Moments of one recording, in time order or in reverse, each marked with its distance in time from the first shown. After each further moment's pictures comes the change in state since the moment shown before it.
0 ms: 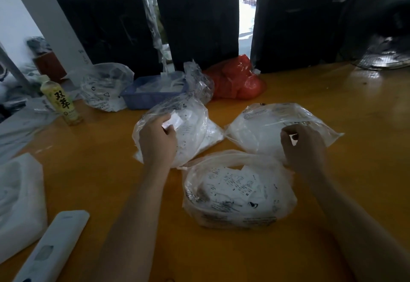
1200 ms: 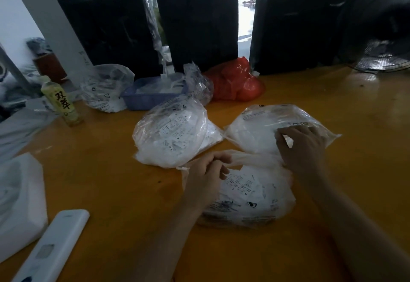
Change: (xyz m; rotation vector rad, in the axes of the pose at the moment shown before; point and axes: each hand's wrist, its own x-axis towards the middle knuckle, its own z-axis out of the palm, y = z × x) left_hand -0.104 0.031 0.024 -0.656 -0.560 -0.155; right_hand -0.007 -0.006 -0.006 -0.151 0.037 -0.155
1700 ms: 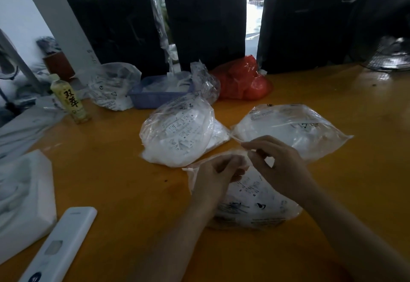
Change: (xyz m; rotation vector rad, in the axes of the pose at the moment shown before) left_hand 0.001 -0.002 0.008 -0.317 -0.052 -0.108; right_hand -0.031 -0.058 -0.009 0.482 -0.240 -0.371
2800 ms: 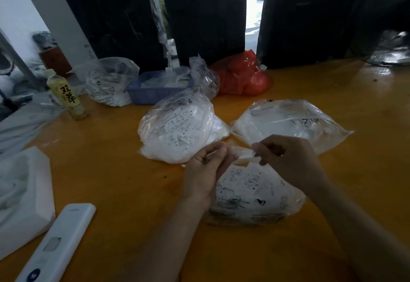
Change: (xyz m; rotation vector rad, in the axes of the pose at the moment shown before) left_hand 0.008 0.004 -0.010 -0.646 0.143 -0.182; right_hand 0.000 0.001 -0.016 0.045 0.006 0.296
